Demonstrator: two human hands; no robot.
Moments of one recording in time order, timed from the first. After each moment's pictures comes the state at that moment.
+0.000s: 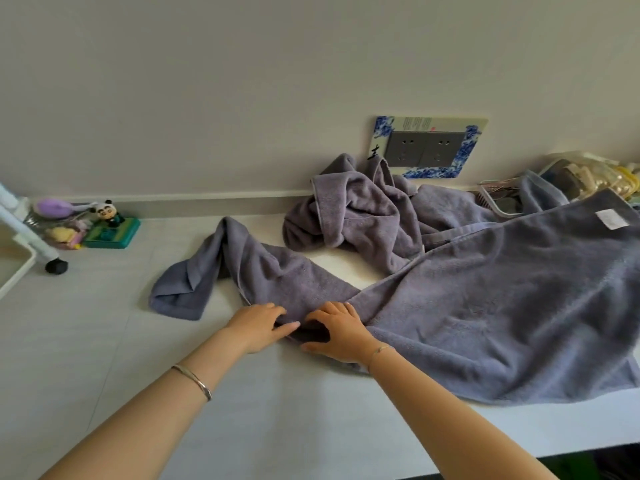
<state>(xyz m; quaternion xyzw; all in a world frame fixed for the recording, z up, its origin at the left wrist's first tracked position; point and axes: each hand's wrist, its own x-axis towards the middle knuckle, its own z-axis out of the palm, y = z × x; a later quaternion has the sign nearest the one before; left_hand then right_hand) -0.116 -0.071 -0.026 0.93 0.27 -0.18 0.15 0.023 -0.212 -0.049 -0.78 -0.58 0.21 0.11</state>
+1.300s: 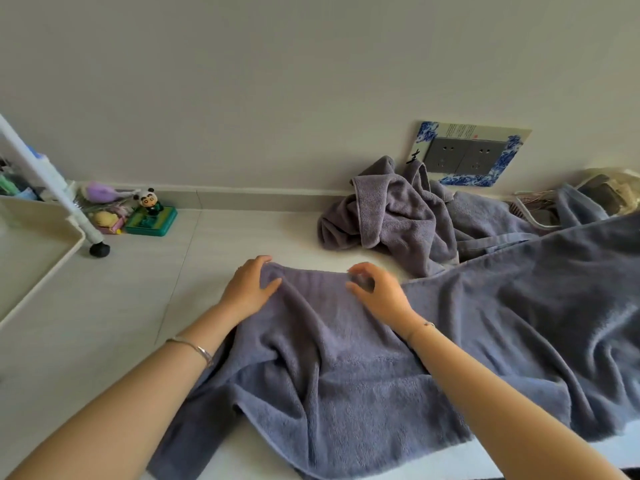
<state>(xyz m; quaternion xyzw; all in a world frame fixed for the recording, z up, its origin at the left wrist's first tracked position) -0.165 0.002 -0.022 0.85 0.40 0.08 0.34 0.026 -0.171 -0.007 -0.82 -0.43 0.18 0.34</state>
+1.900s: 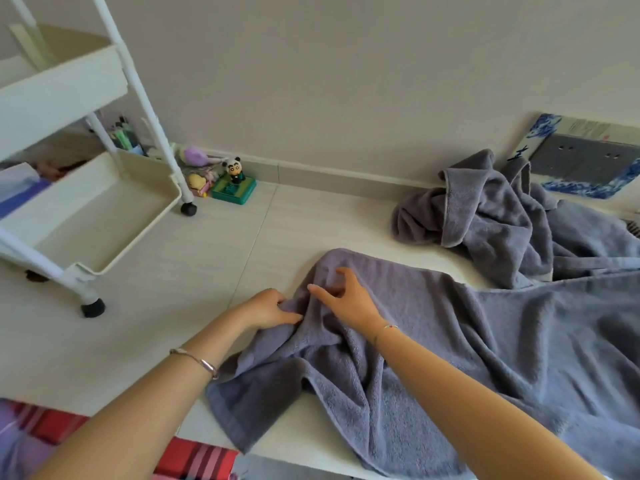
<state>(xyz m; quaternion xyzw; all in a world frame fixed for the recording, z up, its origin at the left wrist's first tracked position) -0.267 -0.001 -0.031 0.77 0.46 -0.13 0.42 -0.104 -0.086 -0.053 -0.77 -0.40 0.37 0.33</state>
